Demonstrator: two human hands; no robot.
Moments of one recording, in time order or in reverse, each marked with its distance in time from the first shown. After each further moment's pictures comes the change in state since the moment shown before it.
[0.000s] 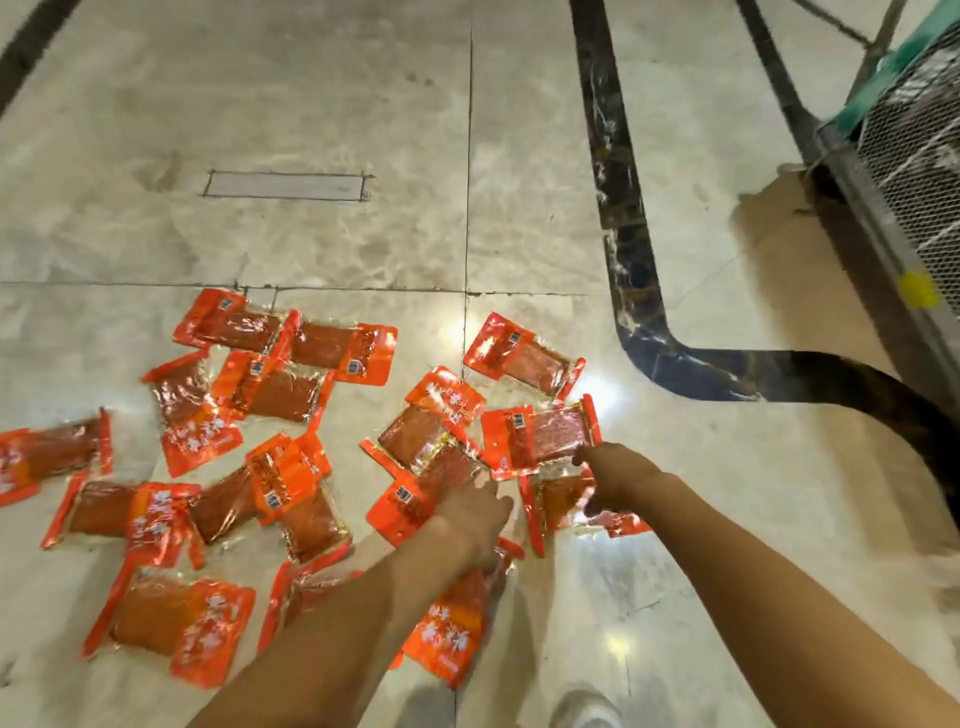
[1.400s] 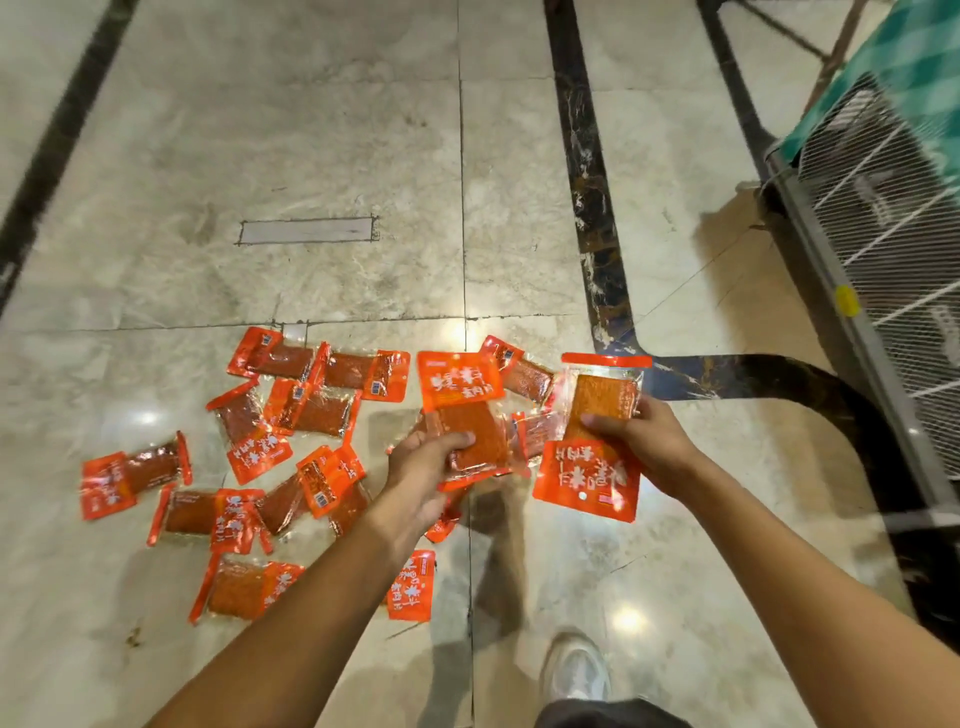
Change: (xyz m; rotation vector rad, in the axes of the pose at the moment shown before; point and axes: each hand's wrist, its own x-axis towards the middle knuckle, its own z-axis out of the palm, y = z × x) left_hand -0.119 -0.024 -0.111 -2.252 0.464 -0.510; right_hand -0.144 0.003 -0.093 1.471 0.248 -0.040
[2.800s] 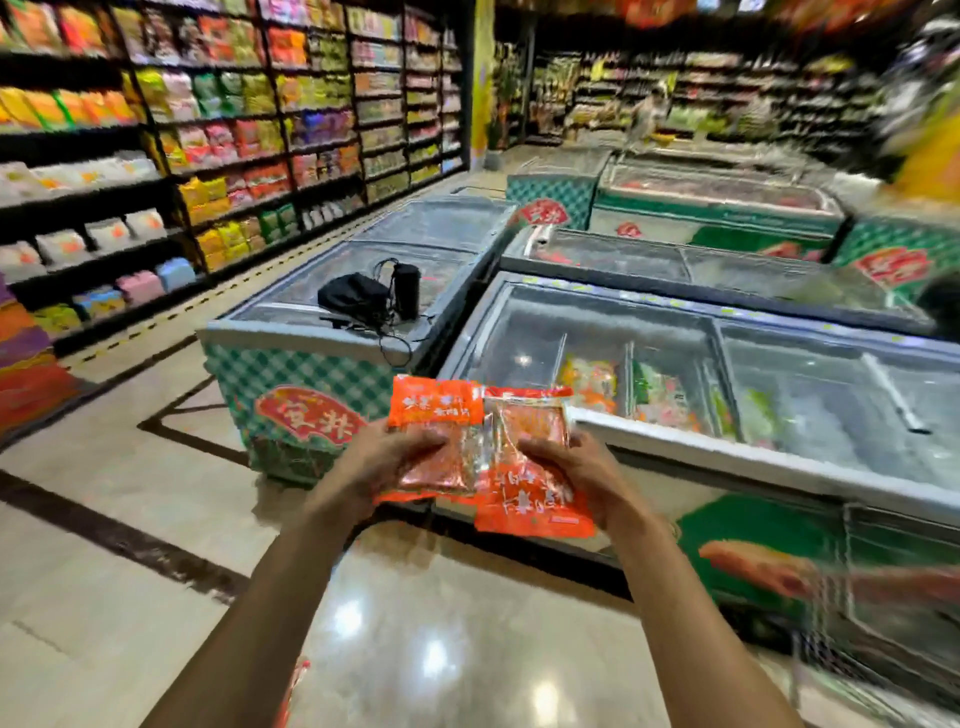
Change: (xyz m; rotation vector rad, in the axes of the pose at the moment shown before) left_hand -0.883 0.165 0.146 0.964 -1.379 0.413; right_hand -0.967 -0.222 -0.063 0.749 0.869 -0.518
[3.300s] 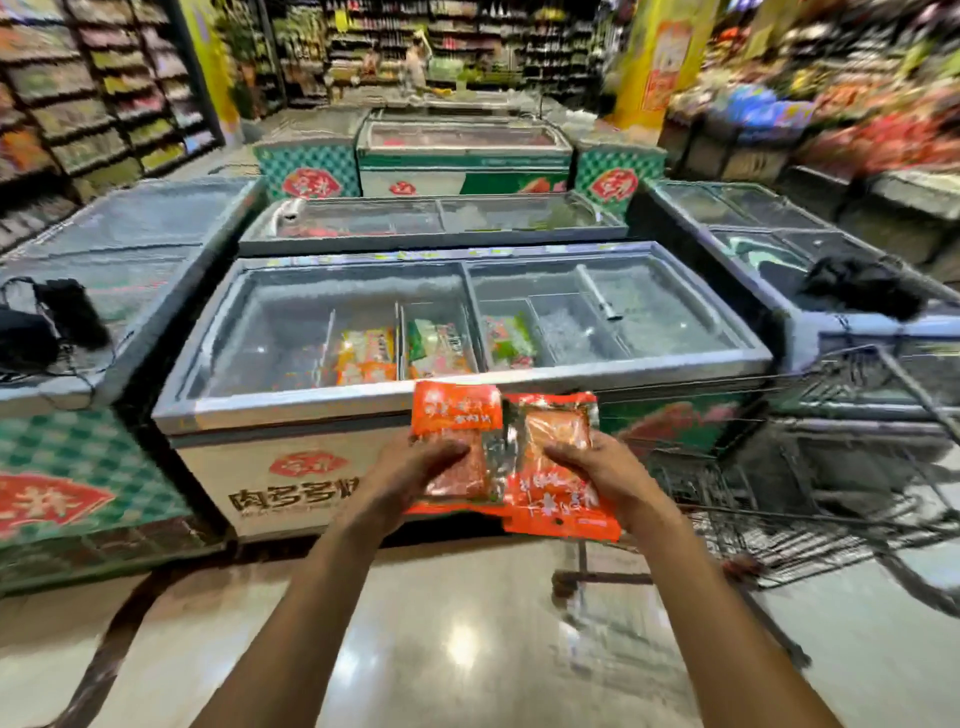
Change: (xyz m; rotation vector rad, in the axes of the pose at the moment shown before) left_hand -0.017 -0.091 0.446 0.035 -0.516 -0.091; right_hand -0.217 0.004 -0.413 0.084 0.535 -0.014
